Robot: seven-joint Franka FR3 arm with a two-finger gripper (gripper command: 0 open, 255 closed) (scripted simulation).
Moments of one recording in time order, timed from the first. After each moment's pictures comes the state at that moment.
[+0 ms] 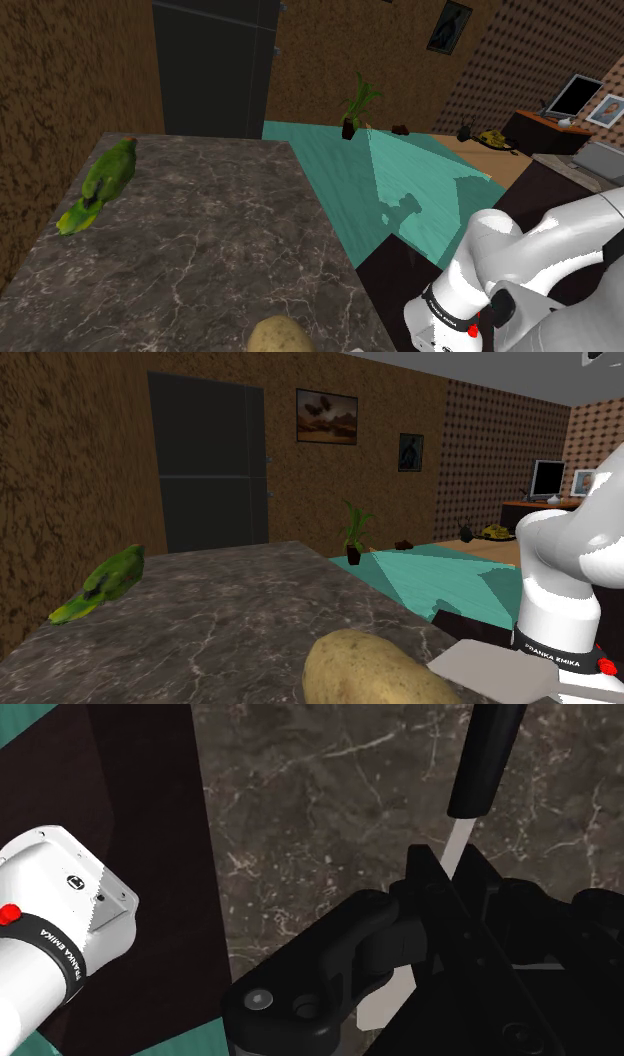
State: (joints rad) arm 0.36 -0.57 0.96 -2.14 0.53 1.77 1.61
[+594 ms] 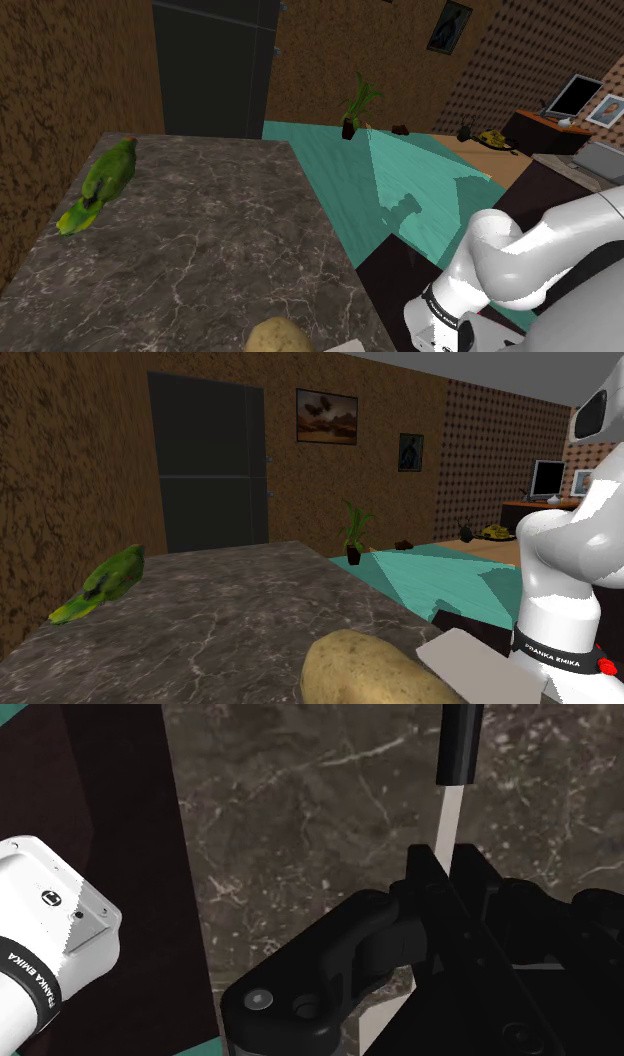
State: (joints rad) arm 0.35 -0.55 1.02 -2.23 0.56 1.89 1.60
